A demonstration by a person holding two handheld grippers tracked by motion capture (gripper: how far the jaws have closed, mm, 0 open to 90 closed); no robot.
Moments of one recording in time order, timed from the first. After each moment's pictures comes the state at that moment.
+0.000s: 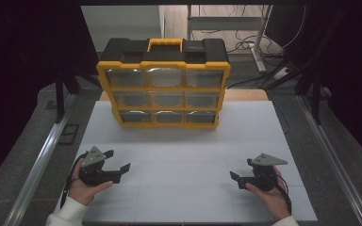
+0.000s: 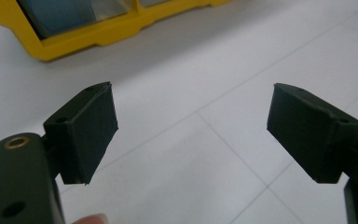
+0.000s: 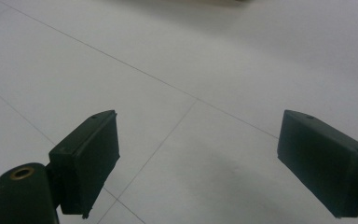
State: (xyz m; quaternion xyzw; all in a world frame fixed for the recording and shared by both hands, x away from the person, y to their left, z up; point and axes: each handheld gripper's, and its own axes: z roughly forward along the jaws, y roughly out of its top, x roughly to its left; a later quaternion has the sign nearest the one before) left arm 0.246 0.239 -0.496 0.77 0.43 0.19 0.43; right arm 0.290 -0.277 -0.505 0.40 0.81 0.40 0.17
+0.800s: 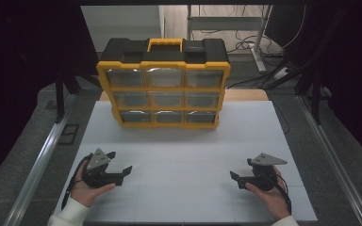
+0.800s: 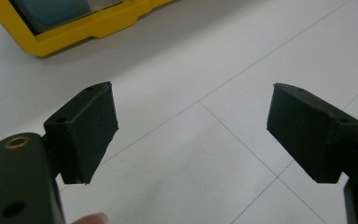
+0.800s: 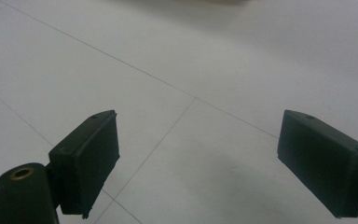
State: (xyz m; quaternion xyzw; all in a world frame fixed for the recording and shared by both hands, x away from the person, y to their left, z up) left arm 0.248 0.232 -0.502 0.79 0.42 0.20 0.41; right arm 0.291 -0.277 -0.506 0.40 0.81 0.39 0.17
